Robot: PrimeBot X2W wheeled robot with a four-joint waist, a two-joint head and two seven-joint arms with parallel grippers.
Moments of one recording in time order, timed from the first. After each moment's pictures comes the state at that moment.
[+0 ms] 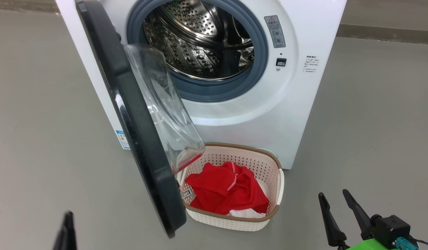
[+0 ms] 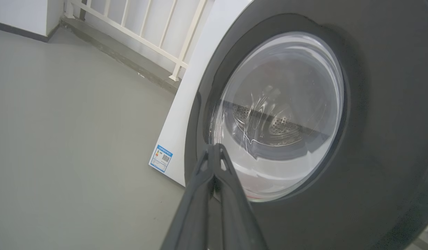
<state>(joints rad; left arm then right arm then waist) 0.09 0.08 0.12 0.20 -0.58 -0.13 -0.25 0.07 -0.04 0.03 0.26 0.31 0.13 -0.26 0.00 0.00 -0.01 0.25</state>
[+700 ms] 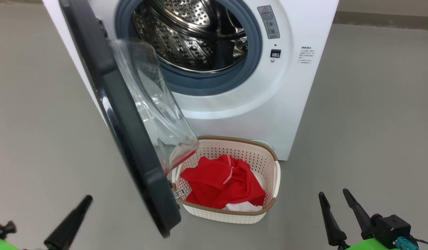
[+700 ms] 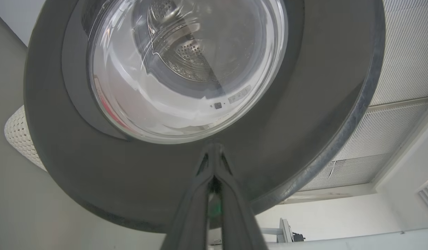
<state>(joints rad) 0.04 0.33 0.09 0.05 -1.76 -0.12 0.42 0.07 -0.04 0.02 0.26 0.31 0.13 -0.26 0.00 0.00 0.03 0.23</state>
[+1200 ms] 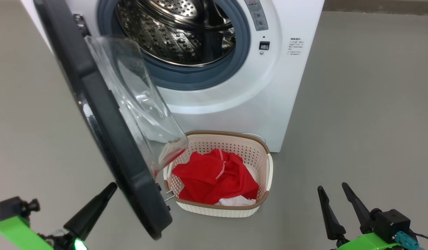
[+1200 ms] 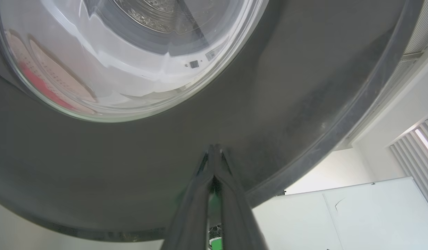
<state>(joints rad) -0.04 0.22 0.13 0.03 -1.71 -0.12 0.65 0.05 -0.04 0.03 0.25 0.31 0.13 -0.26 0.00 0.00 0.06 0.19</state>
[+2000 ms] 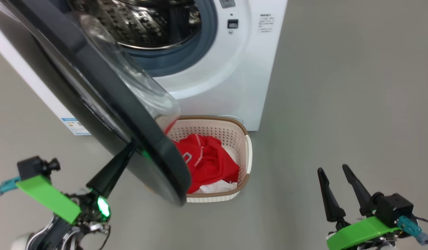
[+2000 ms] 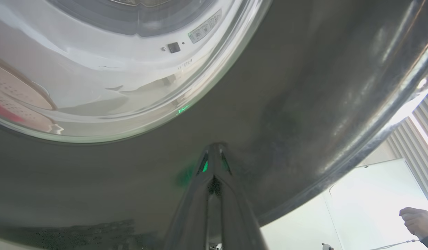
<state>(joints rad) -0.24 0.08 0.12 0.09 -1.59 -0.12 0.68 -0.01 -0.04 0.03 0.24 0.31 0.13 -0.26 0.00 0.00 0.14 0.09</state>
